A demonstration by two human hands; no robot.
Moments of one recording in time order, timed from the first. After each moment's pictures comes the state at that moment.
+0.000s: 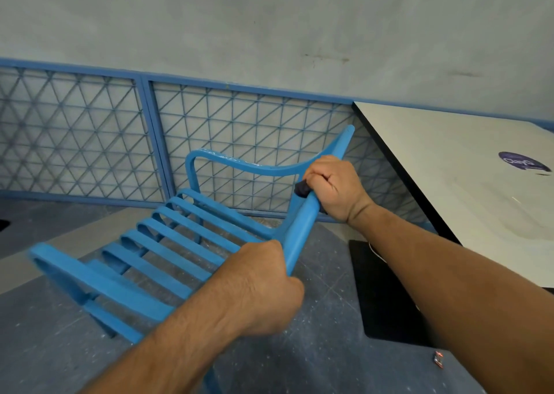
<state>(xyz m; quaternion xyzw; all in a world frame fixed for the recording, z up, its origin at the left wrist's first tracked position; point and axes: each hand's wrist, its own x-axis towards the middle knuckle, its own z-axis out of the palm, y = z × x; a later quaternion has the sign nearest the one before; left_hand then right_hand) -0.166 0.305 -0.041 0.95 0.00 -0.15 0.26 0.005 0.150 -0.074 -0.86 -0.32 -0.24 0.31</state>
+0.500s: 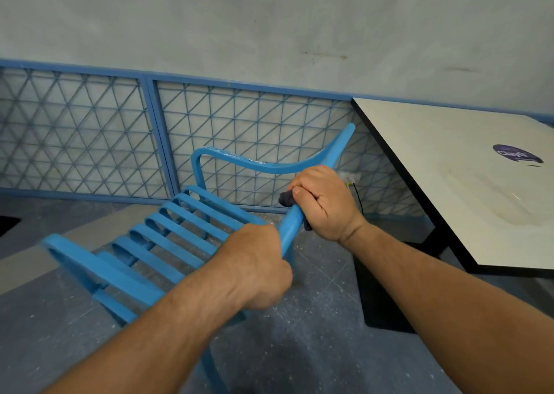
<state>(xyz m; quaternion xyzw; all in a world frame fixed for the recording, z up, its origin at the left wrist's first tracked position) -0.172 0.310 -0.033 0.97 0.01 -0.12 0.19 -0.051 0.166 -0.080 -0.85 -0.36 -0.25 0.29</state>
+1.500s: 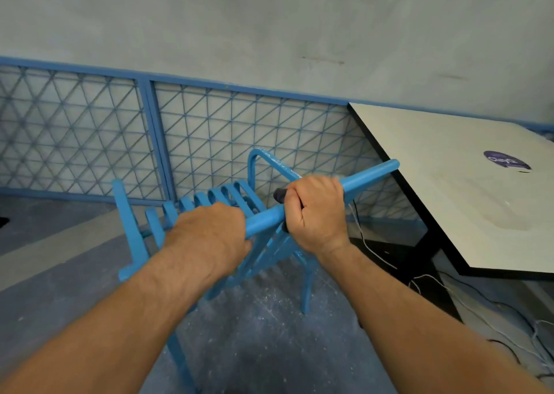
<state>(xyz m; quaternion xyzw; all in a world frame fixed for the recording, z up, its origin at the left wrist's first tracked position) -0.143 0.352 -0.044 1.00 -0.02 -0.02 0.00 -0.074 0.192 -0.087 -0.90 -0.18 -0.33 0.21</state>
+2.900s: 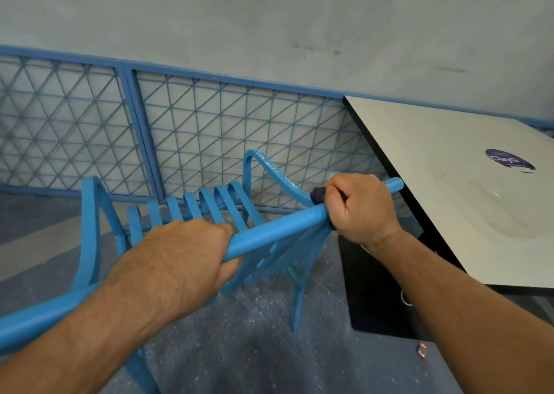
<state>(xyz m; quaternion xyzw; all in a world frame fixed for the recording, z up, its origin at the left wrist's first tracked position) -0.147 0.348 -0.040 0.99 -0.11 0.00 0.00 -0.040 0.110 -0.067 -0.92 -0.20 -0.30 0.18</state>
